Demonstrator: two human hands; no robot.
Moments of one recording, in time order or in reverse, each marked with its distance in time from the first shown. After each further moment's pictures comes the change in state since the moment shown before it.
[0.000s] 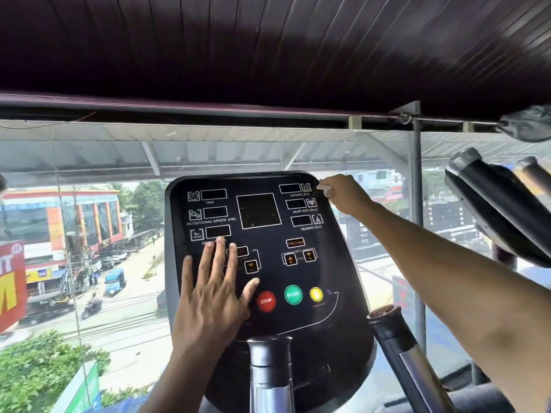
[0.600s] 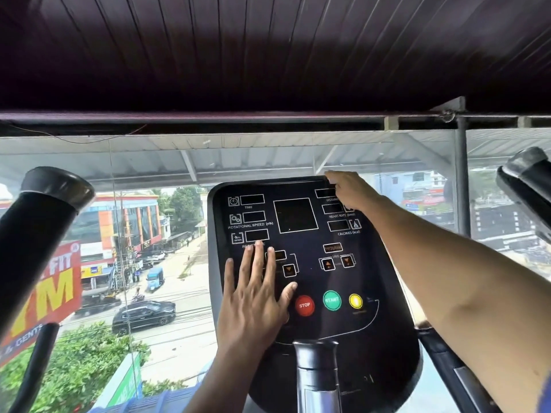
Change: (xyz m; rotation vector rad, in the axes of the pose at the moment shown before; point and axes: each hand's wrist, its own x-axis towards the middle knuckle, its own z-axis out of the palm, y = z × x) left_hand 0.000 -0.001 0.002 -0.014 -0.031 -0.012; right_hand 0.027 -0.067 0.013 -0.043 -0.093 -0.004
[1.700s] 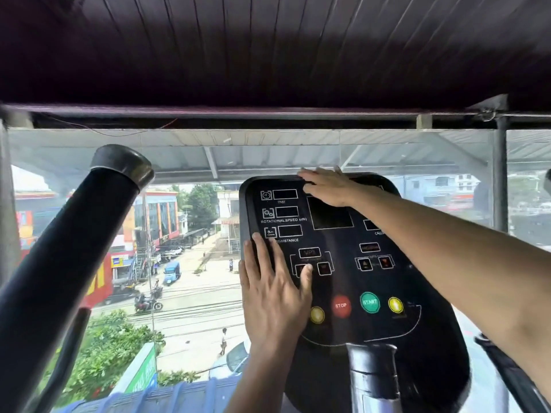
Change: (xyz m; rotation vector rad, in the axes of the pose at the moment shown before) left_hand 0.002 -0.008 -0.007 -0.166 0.040 -0.284; right_hand 0.012 -0.118 0.024 -0.135 -0.294 -0.224
